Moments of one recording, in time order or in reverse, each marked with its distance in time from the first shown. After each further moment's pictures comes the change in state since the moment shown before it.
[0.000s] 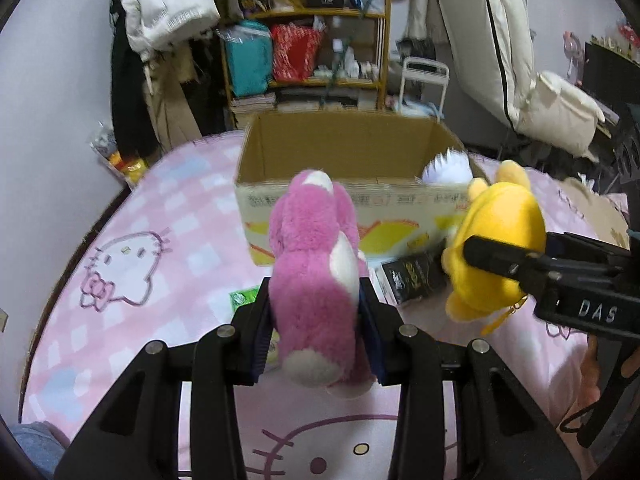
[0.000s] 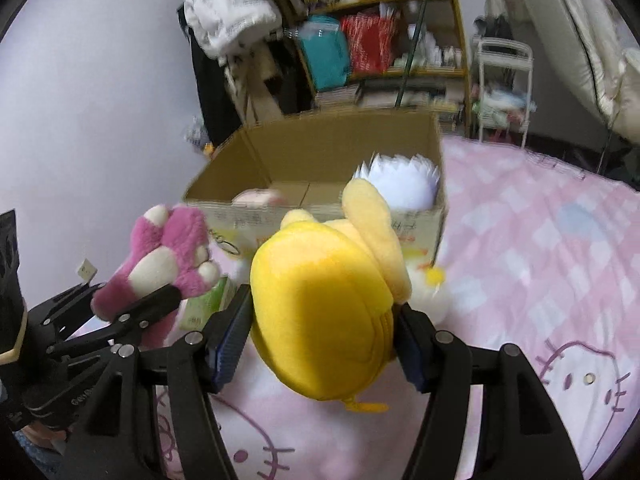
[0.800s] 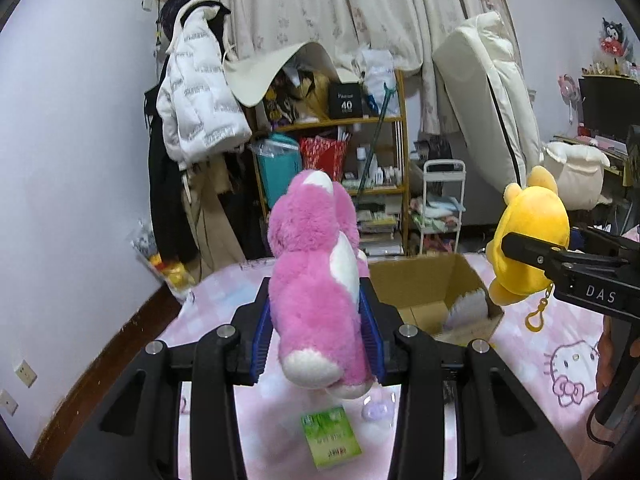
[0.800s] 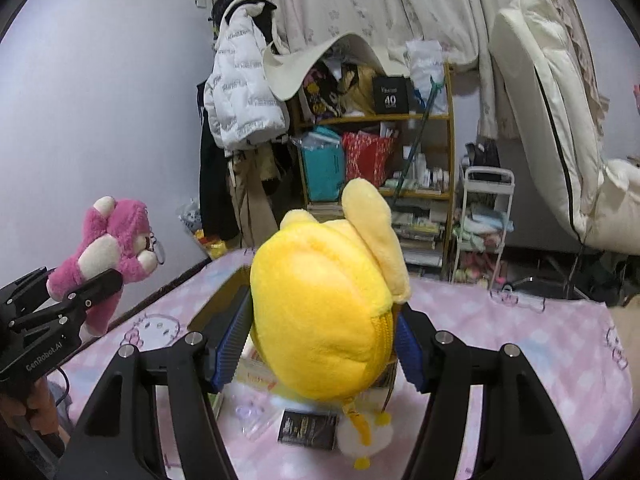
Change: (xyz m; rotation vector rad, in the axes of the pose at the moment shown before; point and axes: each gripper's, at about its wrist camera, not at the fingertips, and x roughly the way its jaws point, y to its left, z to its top) left arm -0.070 0.016 0.076 0.057 -0.359 0.115; right arm -0.061 0.026 0.075 -0.134 -0.348 -0.085
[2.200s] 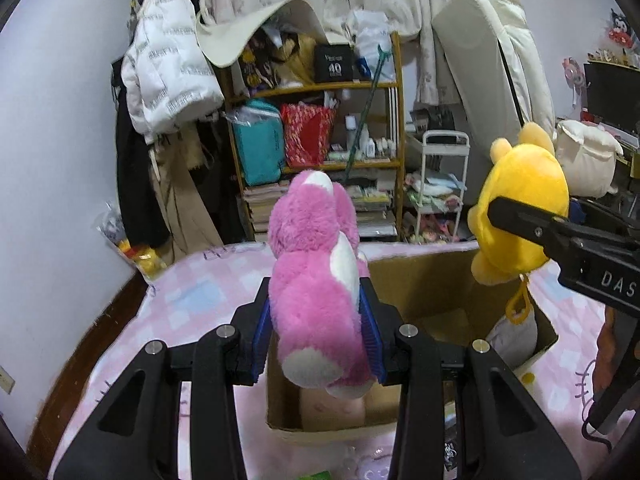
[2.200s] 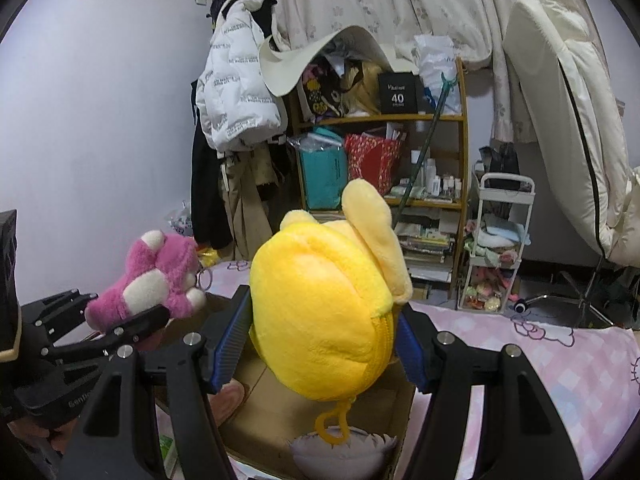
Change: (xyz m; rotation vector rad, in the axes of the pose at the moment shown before) left arm 0.141 -0.015 -0.014 -0.002 0.115 -0.062; right arm 0.104 -0.024 0.006 -0.015 -0.009 0.020
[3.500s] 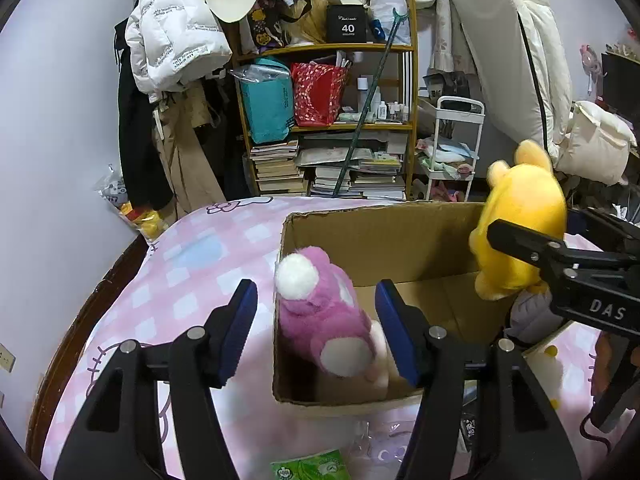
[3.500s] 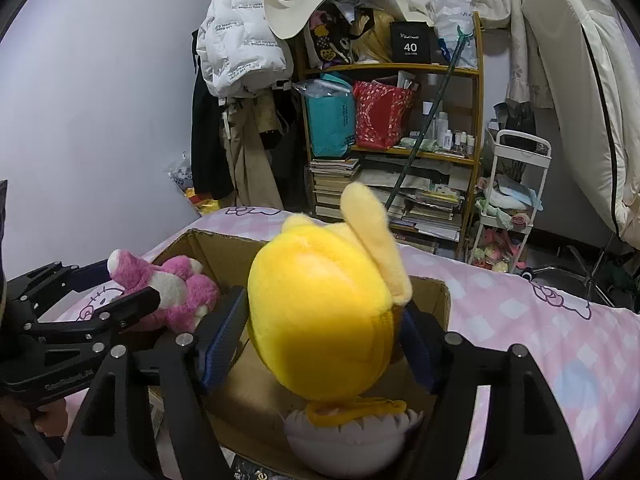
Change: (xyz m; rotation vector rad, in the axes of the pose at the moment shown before) left arm 0.020 0.009 -0.025 -0.033 0.118 0.024; right arm 0.038 0.002 -0.031 -0.029 0.162 0.013
